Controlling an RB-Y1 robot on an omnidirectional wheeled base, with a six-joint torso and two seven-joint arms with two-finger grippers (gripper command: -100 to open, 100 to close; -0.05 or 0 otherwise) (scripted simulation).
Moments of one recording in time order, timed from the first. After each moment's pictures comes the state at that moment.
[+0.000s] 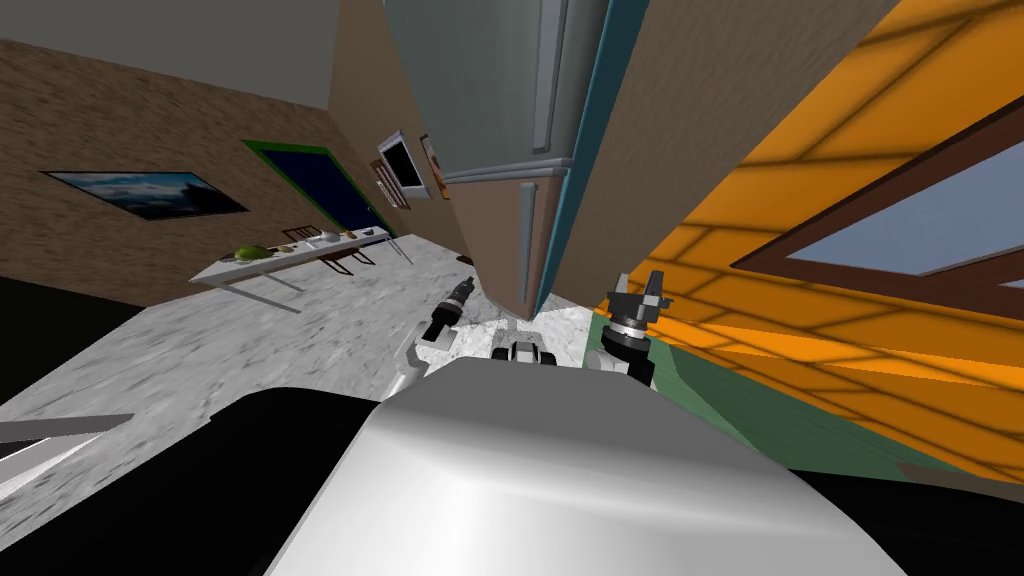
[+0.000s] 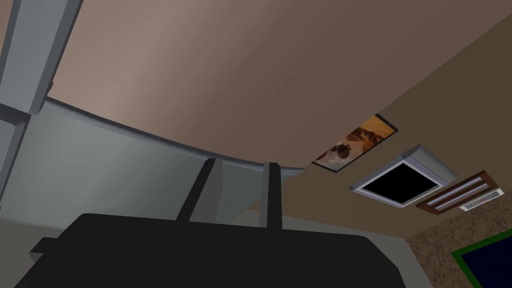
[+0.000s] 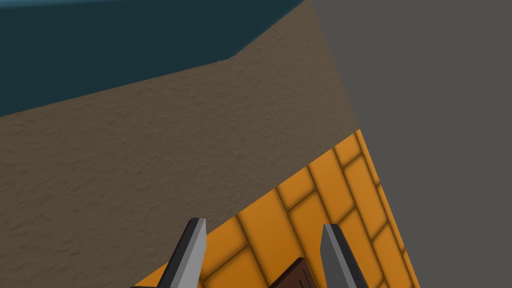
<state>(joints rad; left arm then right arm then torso) 0.37 0.50 -0.04 -2.25 -0.11 0.24 -0.34 0.52 -0.01 0.03 -2.21 -0.12 -0.62 -0.12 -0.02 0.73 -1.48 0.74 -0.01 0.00</state>
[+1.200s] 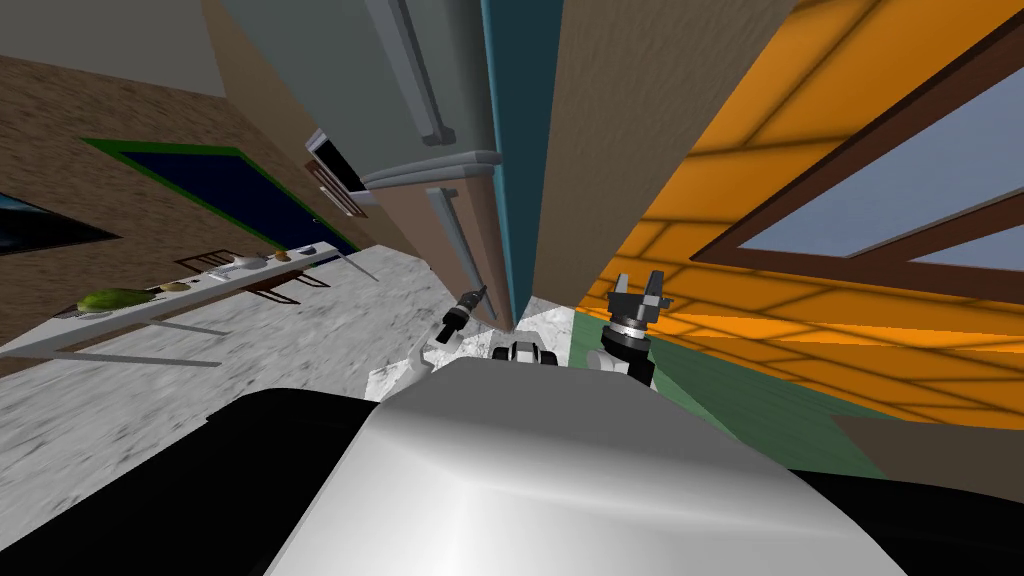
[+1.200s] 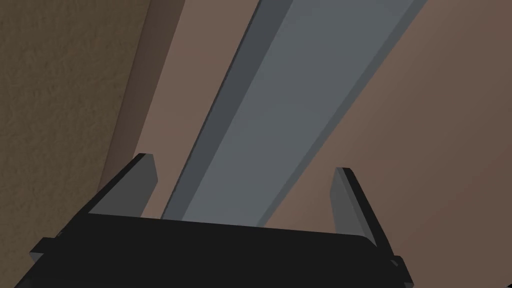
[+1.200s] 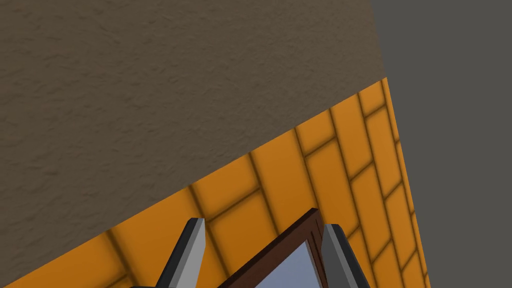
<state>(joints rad) 0.34 0.54 -0.15 -2.09 -0.22 0.17 -0.45 0.52 -0.01 0.03 -2.21 -0.12 -0.62 -0.12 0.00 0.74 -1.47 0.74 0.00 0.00</state>
